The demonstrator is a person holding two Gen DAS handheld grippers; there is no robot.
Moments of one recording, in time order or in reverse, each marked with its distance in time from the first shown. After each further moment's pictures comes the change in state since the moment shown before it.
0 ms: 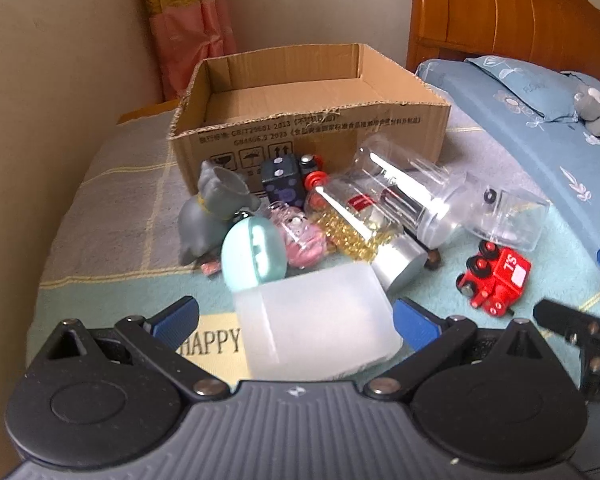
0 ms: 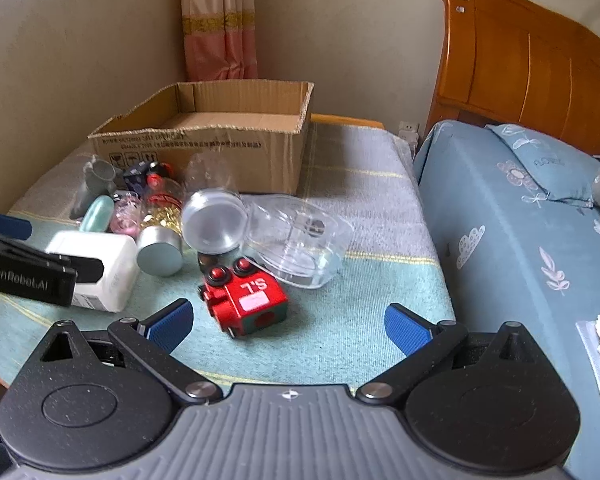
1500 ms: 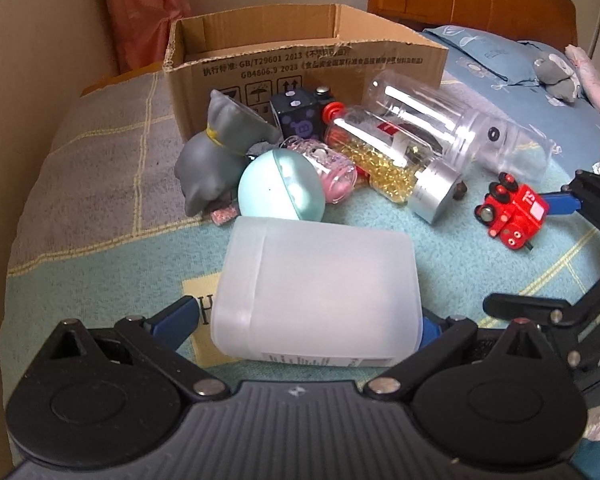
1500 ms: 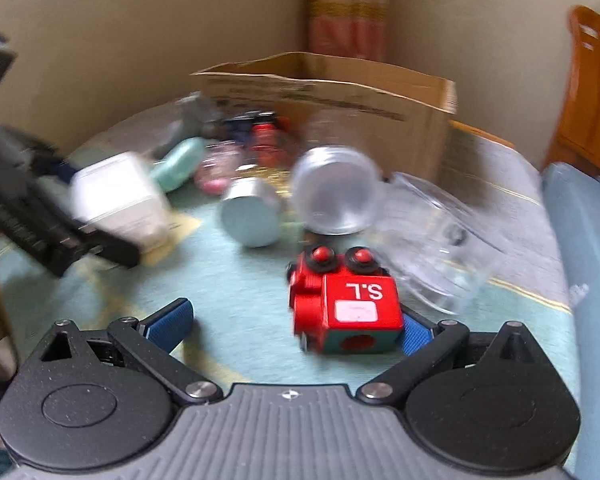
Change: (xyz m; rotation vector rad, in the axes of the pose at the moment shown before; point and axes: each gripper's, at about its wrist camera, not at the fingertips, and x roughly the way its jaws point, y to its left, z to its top) left arm 0.025 0.051 -0.033 0.097 0.047 -0.142; right arm 0.057 0.036 -0.017 -0.262 -0.009 0.300
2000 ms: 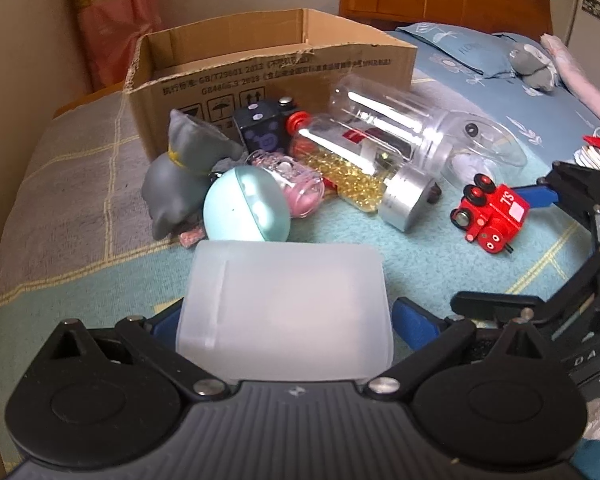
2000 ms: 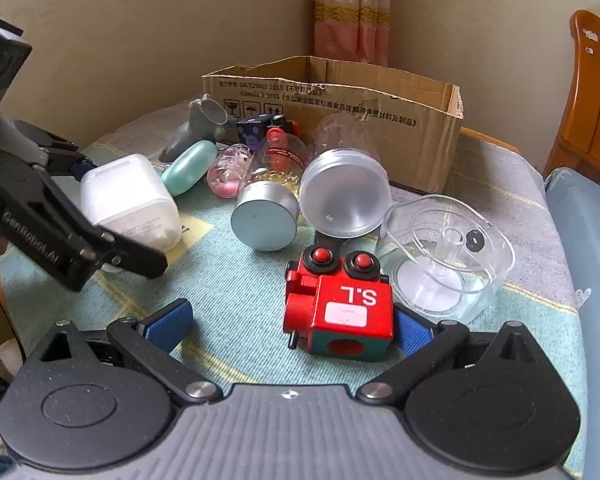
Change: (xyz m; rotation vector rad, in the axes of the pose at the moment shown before) left arm 0.005 -0.013 0.010 0.071 -0.014 -0.043; right arm 0.003 0.005 0.002 0.017 -0.011 -0.016
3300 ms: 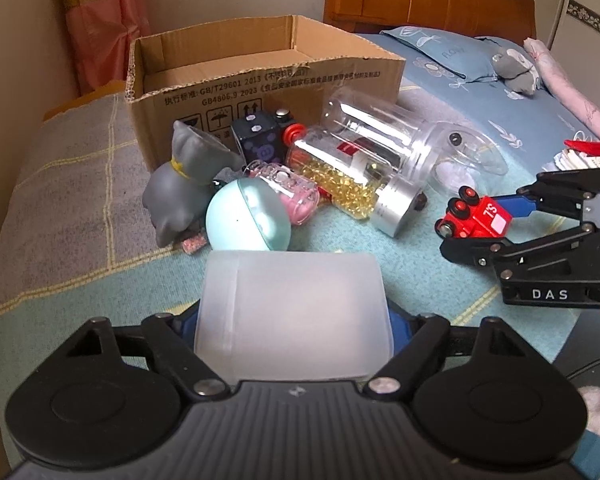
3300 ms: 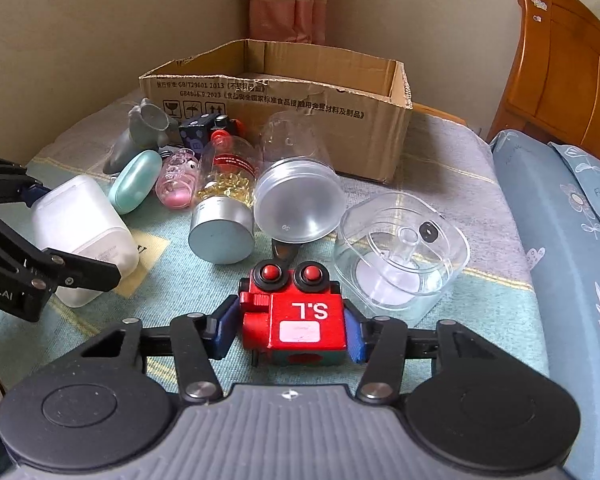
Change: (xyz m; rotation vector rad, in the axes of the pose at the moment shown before) left arm -0.013 0.012 0.006 -0.007 0.006 -0.073; right arm -0.003 0.008 0.020 0.105 0.101 -0.175
